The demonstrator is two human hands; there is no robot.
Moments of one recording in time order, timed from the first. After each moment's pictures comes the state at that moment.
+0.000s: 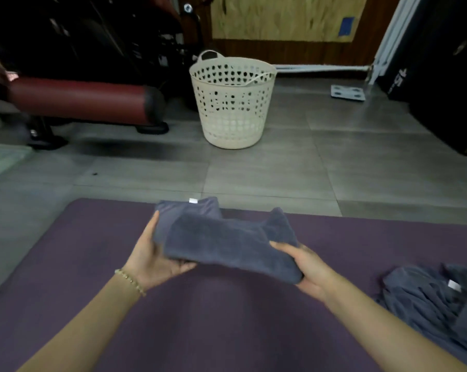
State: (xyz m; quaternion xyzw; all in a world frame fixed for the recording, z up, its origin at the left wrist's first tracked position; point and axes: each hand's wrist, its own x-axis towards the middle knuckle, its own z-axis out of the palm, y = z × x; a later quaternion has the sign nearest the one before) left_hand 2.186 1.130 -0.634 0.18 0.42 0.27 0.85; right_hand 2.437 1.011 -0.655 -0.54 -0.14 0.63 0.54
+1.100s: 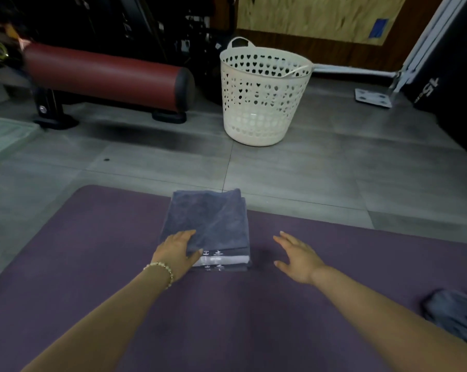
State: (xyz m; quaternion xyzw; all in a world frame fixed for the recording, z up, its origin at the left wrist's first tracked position) left_hand 2.133 1.221 -0.757 0.79 0.55 0.04 0.26; right_hand 2.410 1.122 -0.742 -0.76 -0.61 0.24 -0.03
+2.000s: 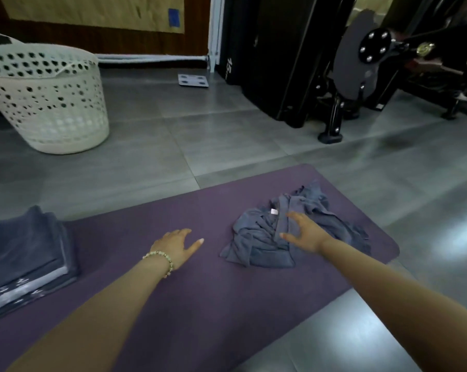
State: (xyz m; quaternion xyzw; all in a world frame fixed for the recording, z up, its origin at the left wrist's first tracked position) left_hand 2.451 0.980 -0.683 0.92 0.29 -0.11 0.24; right_hand 2.655 0.740 -0.629 -0.91 -0.31 0.24 0.12
